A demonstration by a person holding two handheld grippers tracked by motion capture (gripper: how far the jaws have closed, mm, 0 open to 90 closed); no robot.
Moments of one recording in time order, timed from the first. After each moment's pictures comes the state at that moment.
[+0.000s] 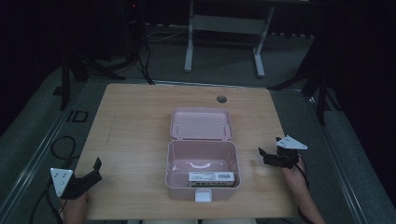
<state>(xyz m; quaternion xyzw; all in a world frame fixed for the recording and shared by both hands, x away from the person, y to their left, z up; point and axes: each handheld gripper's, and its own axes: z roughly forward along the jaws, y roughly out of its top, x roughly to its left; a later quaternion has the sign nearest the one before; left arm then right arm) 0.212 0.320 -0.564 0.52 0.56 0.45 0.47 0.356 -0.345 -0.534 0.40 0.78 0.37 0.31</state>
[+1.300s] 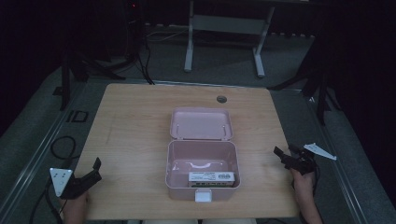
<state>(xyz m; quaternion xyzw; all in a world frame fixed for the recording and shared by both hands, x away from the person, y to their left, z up) 0.212 0.321 -0.564 0.52 0.56 0.45 0.47 0.343 -0.406 -0.551 0.53 0.65 0.51 0.21</state>
